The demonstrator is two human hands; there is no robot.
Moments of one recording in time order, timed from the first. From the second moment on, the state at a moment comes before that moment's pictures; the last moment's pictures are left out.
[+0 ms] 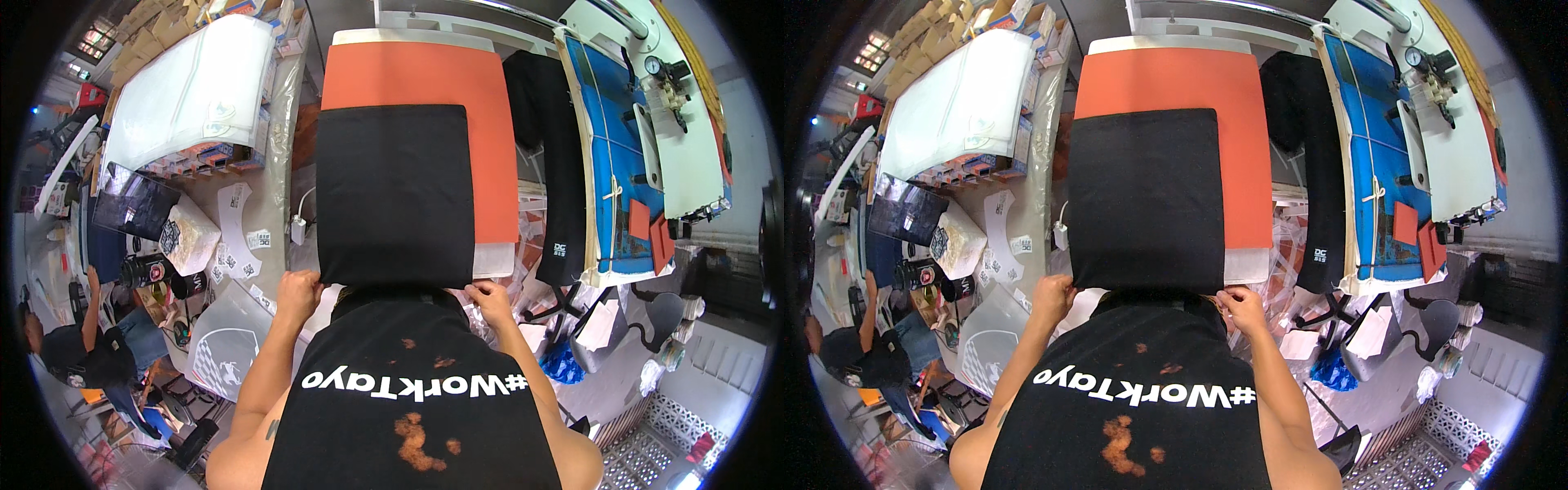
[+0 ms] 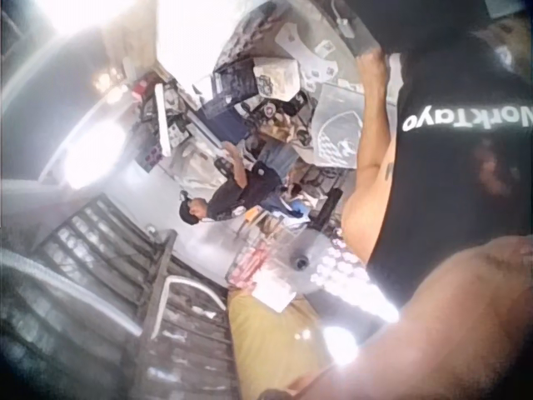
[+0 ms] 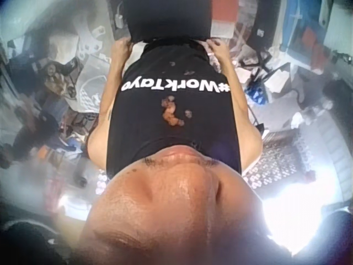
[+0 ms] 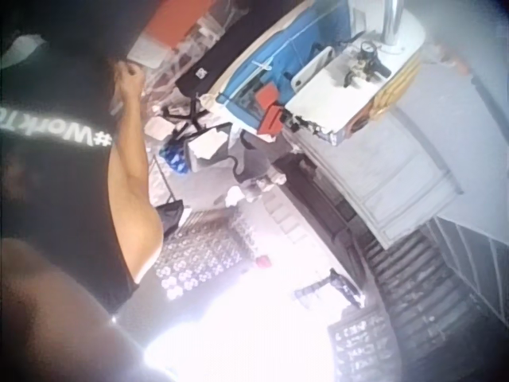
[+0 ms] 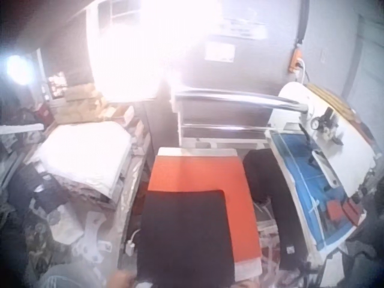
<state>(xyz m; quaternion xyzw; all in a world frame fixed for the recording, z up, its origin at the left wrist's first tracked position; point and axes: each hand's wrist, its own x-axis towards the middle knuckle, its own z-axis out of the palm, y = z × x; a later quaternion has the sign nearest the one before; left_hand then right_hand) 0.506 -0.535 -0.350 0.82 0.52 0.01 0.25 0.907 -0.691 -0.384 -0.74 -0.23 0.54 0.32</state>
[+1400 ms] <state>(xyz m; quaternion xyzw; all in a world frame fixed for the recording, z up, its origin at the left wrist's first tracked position) 0.212 -0.327 -0.353 0.19 0.96 0.19 0.06 0.864 -0.569 -0.305 -0.74 -0.63 0.04 0.25</state>
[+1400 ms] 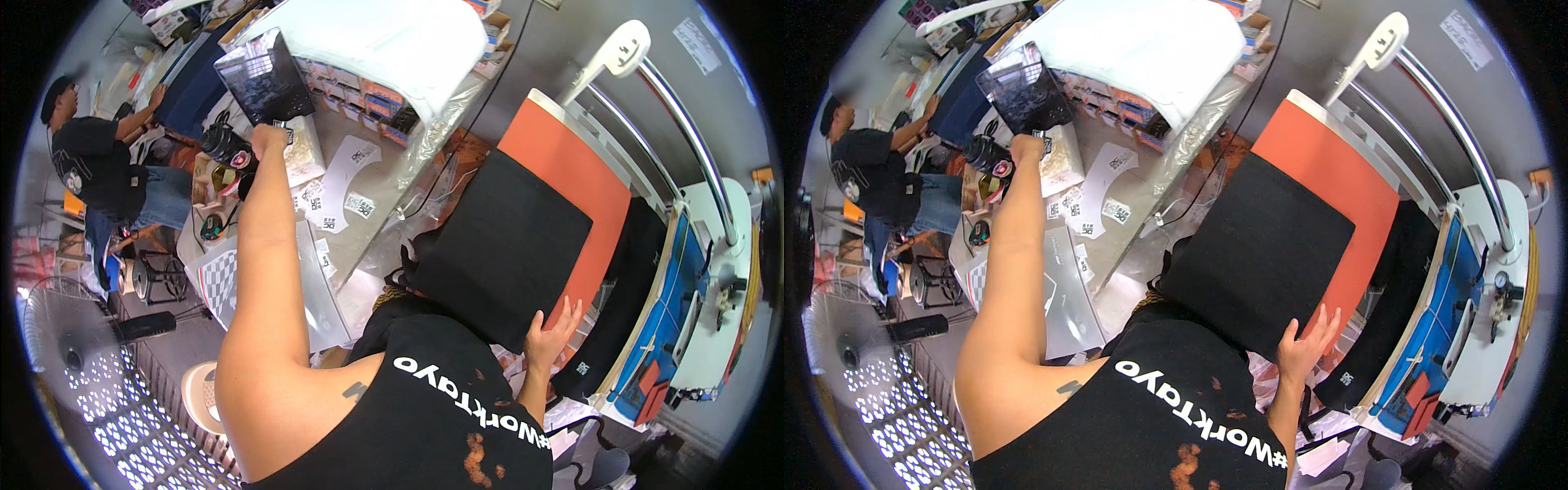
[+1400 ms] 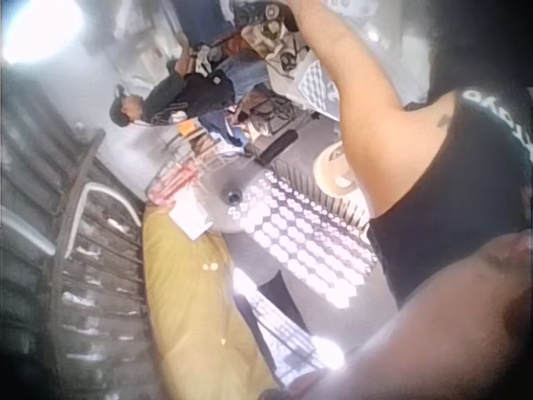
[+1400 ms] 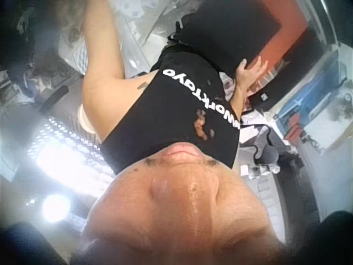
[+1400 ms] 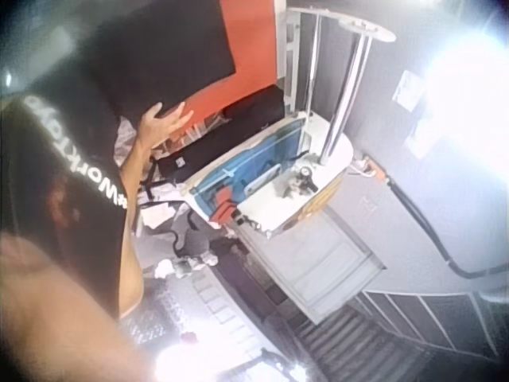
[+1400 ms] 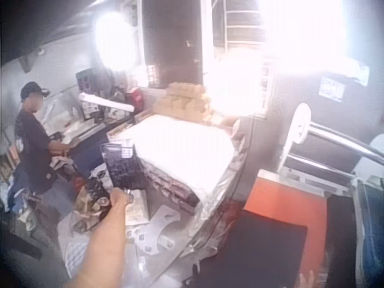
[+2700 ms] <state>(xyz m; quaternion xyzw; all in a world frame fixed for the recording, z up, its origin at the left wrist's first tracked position) 0.715 -0.297 -0.341 0.84 0.38 0.37 0.10 0.916 -0.420 -0.322 -0.77 -0.42 0.36 0.31</state>
